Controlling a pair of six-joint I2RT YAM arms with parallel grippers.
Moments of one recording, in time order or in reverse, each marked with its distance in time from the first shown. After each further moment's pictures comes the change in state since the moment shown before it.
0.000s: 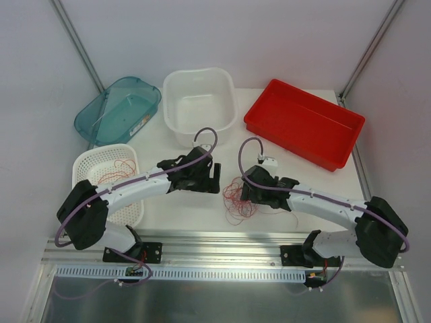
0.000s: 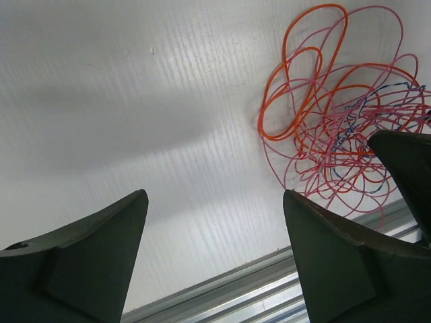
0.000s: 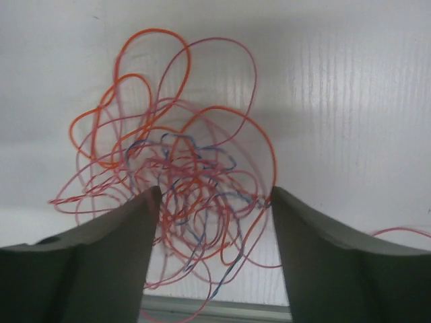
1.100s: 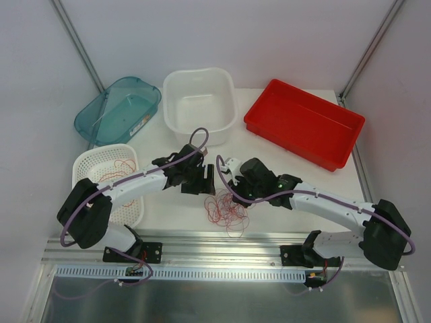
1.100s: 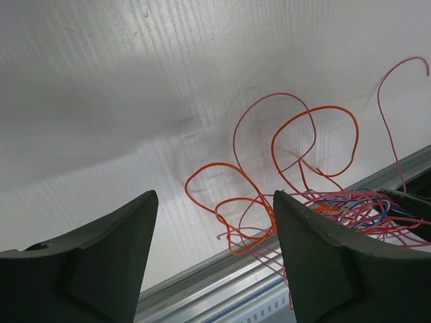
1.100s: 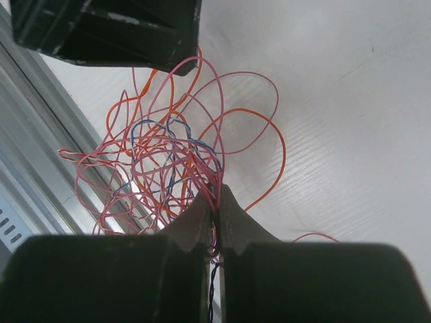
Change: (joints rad) left arm 0.121 0.001 -0.055 0.012 0.226 0.011; right arm 0.026 0.003 0.086 0.116 -0.512 -0.854
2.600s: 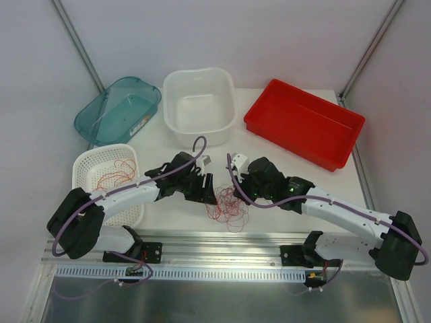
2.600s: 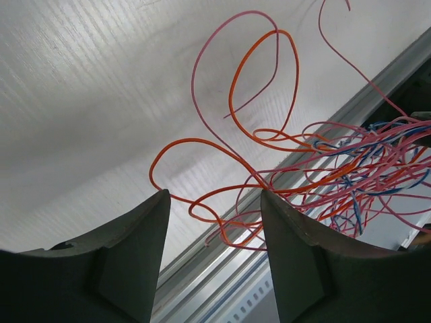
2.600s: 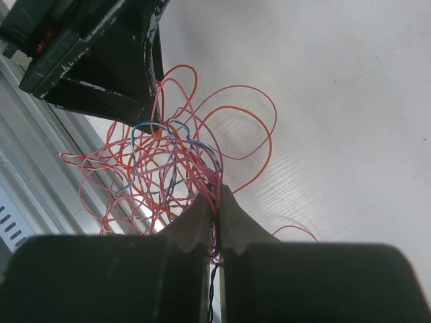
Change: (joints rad) left arm 0.001 -0.105 -0.177 0.210 0.227 0.062; right arm 0.013 -0.128 0.000 0.008 0.046 0.000
